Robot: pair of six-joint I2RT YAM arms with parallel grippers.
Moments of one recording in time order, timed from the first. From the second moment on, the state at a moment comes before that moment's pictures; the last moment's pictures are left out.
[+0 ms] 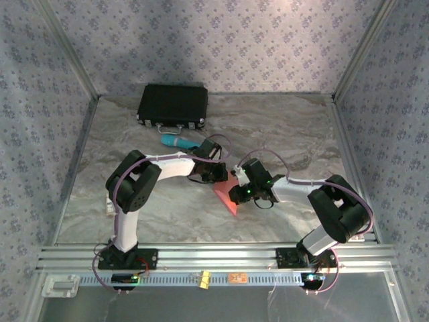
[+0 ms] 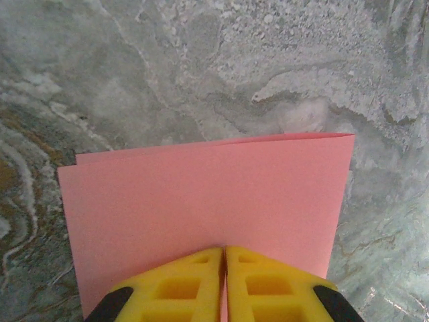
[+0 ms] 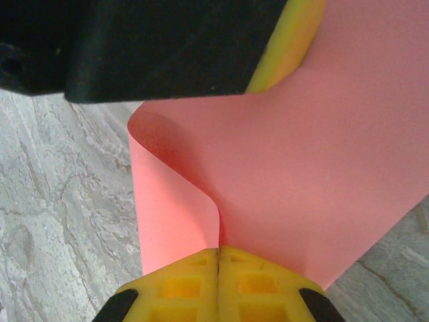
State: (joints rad) left arm -0.74 1.98 1.19 -0.27 0.35 -0.74; right arm 0.65 1.54 0.63 -0.07 -0.38 0.32
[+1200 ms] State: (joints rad) left arm -0.73 1.97 1.15 -0.19 0.38 -0.75; right arm 0.68 1.54 0.63 -0.07 -0.33 0.32
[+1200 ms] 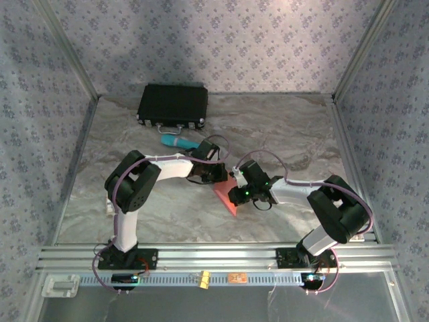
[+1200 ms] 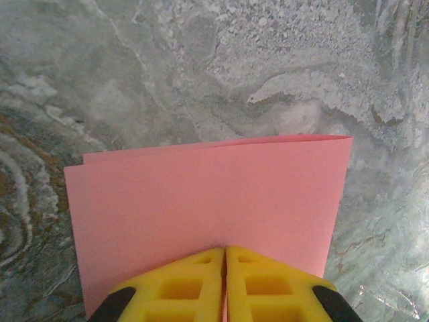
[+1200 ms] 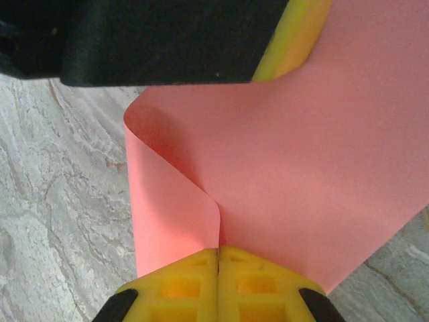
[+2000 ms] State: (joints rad) left arm -0.73 1.97 1.15 -0.20 0.38 -0.76; right arm 0.66 1.52 0.62 -0.09 -0.33 0.33
